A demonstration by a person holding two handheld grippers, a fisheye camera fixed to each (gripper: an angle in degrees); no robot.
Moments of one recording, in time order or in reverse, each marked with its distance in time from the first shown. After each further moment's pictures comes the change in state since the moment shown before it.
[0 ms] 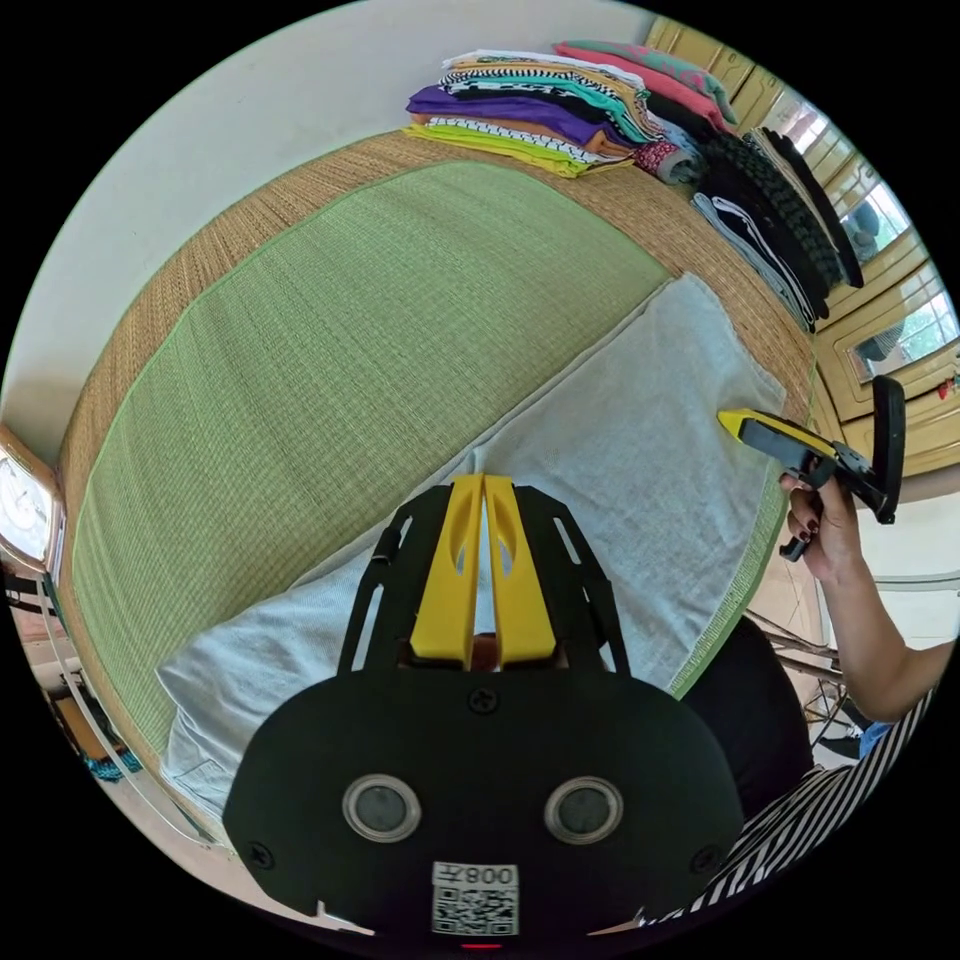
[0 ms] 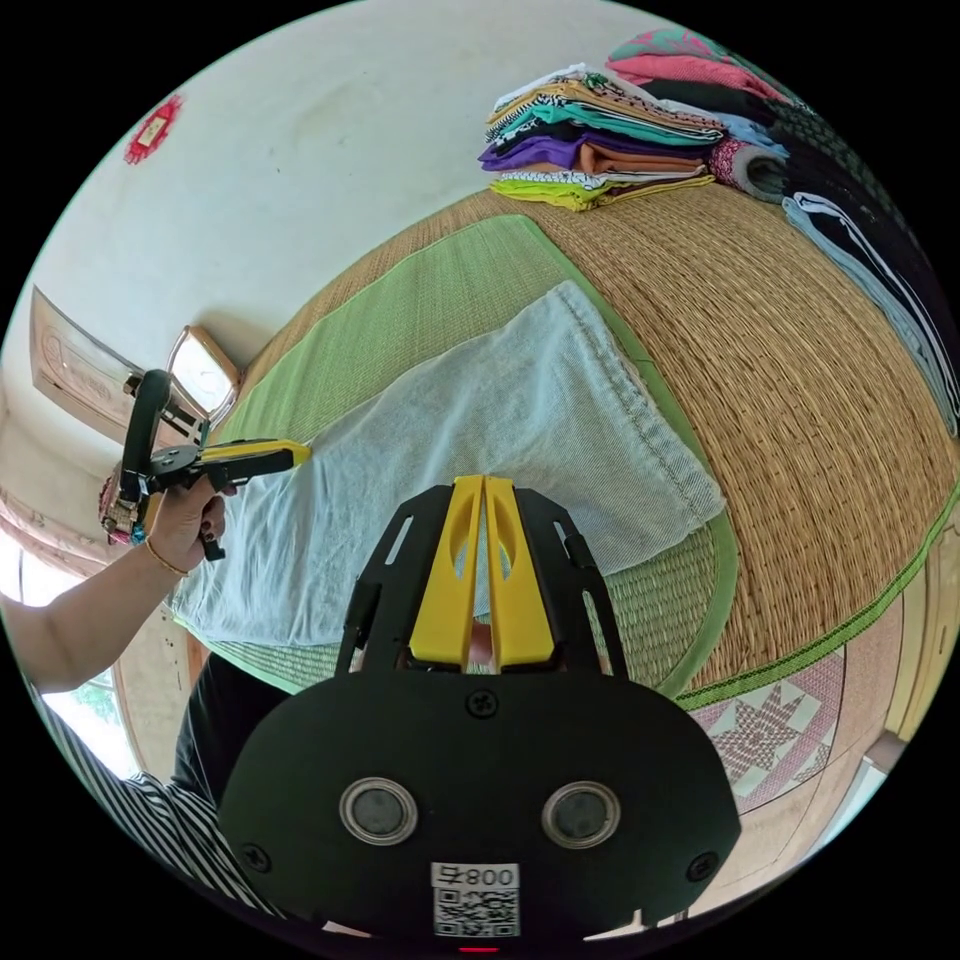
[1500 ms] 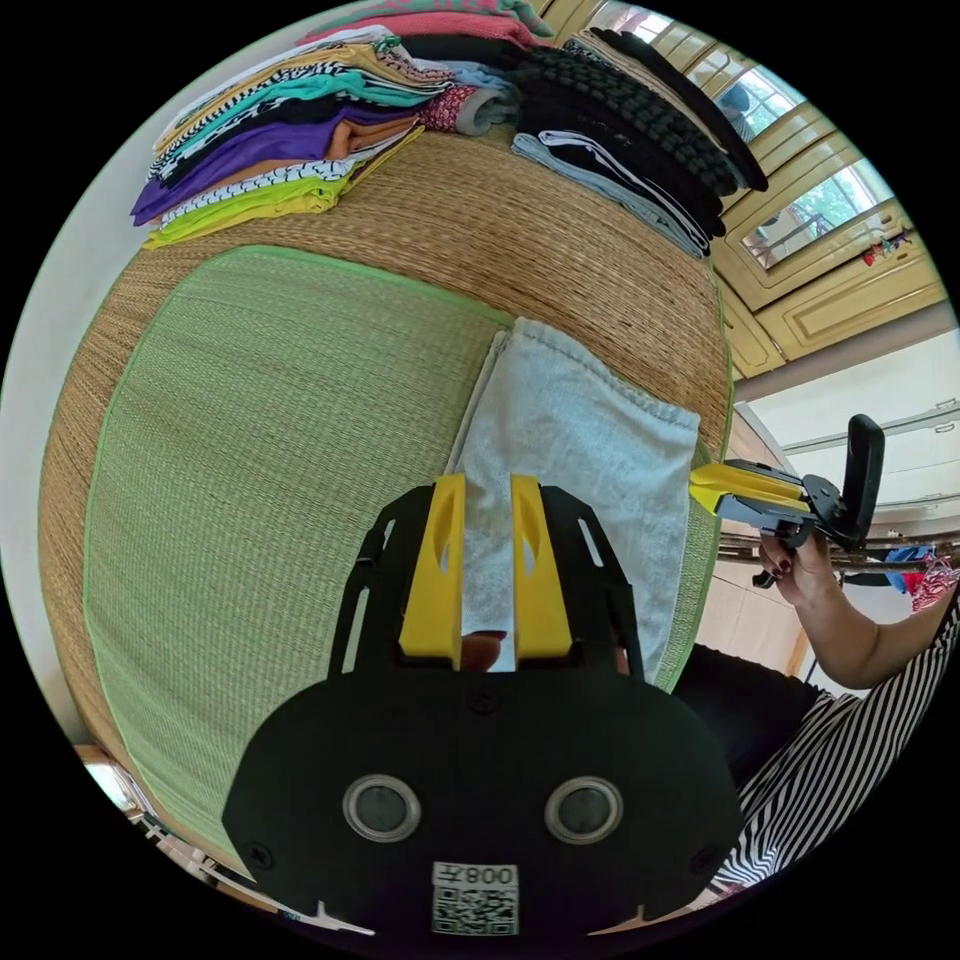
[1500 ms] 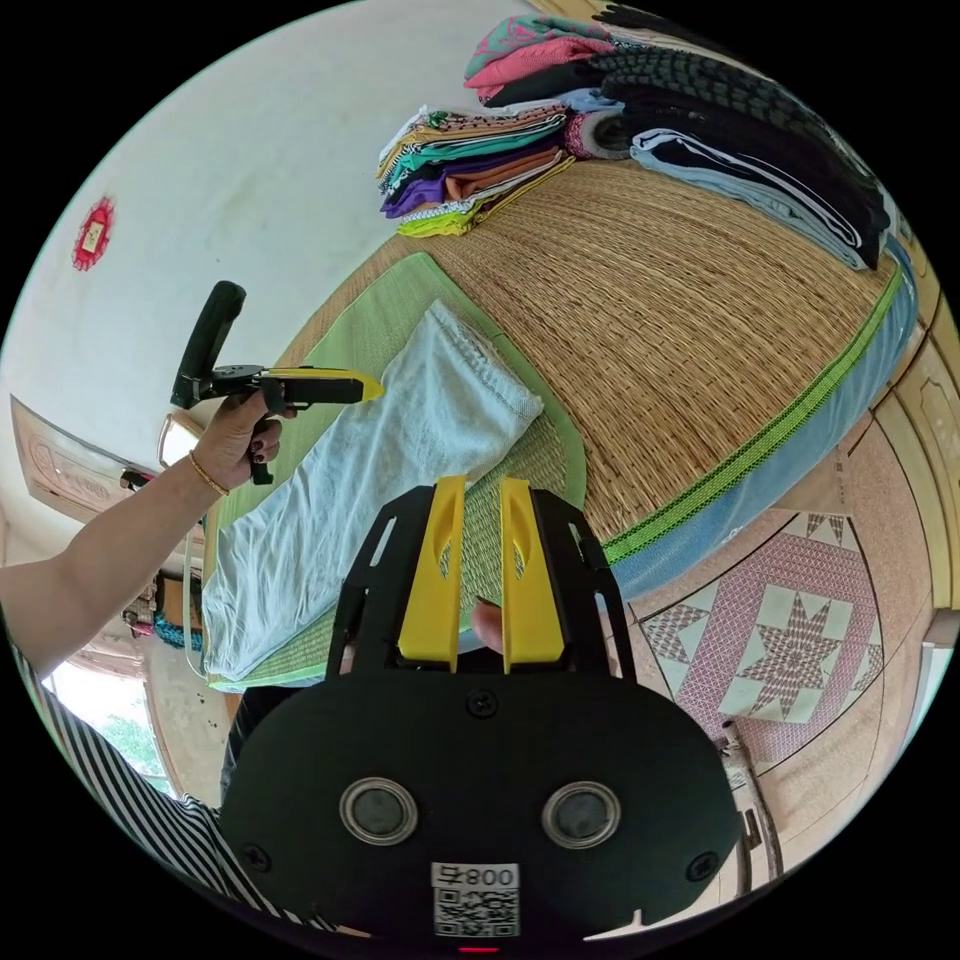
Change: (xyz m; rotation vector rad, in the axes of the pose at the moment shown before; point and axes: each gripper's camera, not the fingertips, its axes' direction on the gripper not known) left arm 0.129 -0.213 0.094 -0.086 0.168 0.418; right arm 0.103 0.051 -0.071 0.102 0.004 0.246
